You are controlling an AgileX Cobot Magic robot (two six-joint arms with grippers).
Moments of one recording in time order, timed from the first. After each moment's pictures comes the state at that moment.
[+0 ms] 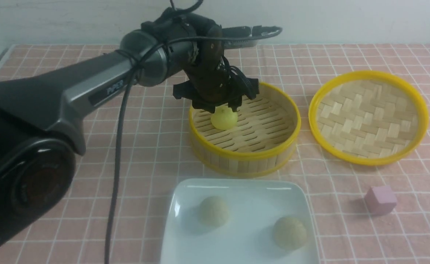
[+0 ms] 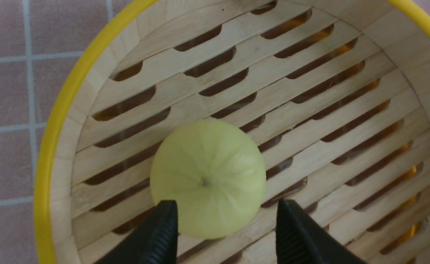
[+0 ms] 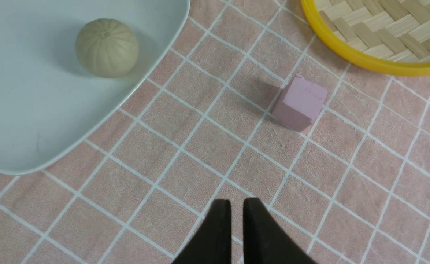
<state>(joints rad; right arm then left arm) 0.68 0.58 -0.61 -0.22 0.96 0.13 -0.57 2.17 -1.90 0.06 0.76 -0.48</state>
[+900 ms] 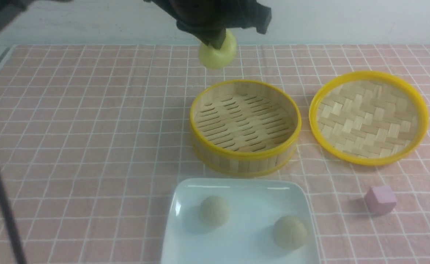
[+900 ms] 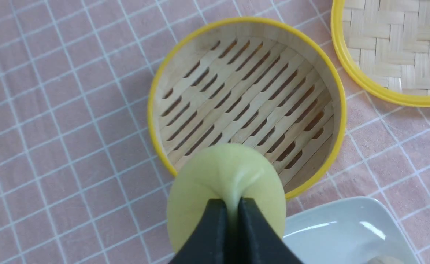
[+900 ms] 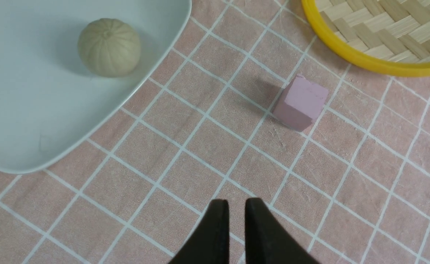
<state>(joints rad) 0.68 0.58 -0.61 -0.22 0.96 0.13 -0.72 1.75 -2.03 0.21 1.24 -0.23</state>
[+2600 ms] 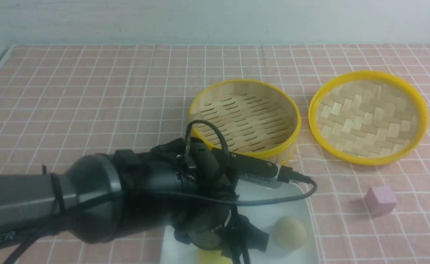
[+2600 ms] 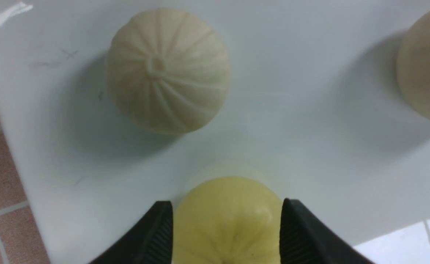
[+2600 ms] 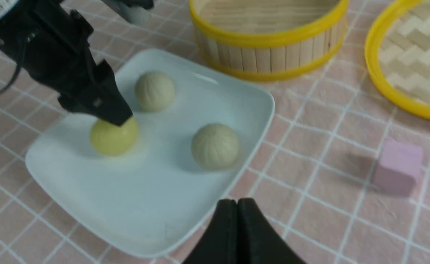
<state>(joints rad) 0.68 0.16 -0.36 0.00 0.65 0.19 -0.97 1.67 -1.04 0.24 0.70 -0.75</state>
